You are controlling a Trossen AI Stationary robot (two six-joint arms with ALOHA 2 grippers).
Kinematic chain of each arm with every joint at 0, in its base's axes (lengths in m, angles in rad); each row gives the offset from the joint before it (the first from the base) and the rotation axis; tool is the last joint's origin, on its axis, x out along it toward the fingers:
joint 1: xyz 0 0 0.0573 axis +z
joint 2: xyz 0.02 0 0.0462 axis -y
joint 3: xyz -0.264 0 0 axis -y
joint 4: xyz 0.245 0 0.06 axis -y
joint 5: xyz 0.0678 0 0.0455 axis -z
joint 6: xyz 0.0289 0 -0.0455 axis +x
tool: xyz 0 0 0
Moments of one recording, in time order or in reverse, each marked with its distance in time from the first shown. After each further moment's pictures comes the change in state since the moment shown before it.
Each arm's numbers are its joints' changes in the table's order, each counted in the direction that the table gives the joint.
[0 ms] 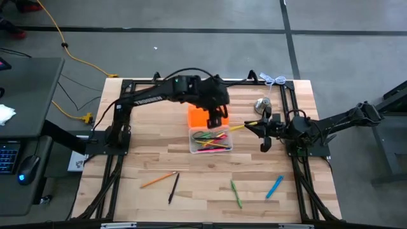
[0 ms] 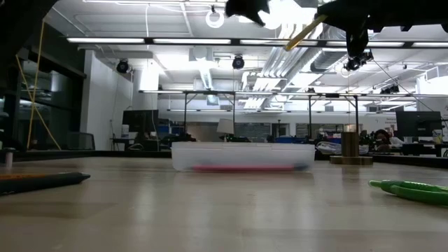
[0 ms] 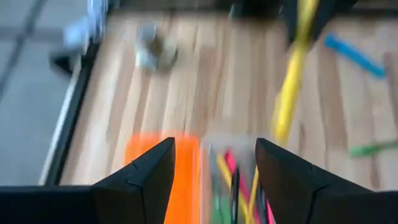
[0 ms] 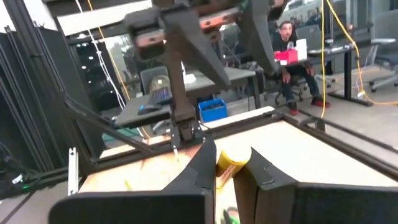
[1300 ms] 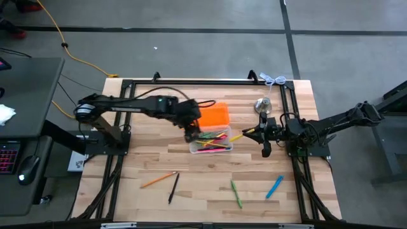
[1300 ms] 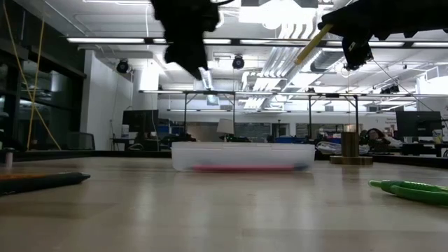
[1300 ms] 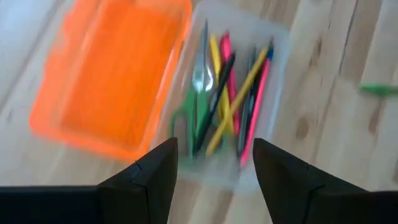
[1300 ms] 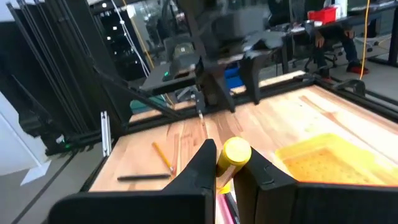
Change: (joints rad) left arm -0.020 0.441 -0.965 0.338 0.029 -0.364; right arm 0.000 -0.018 0.001 -0.109 -0.140 0.083
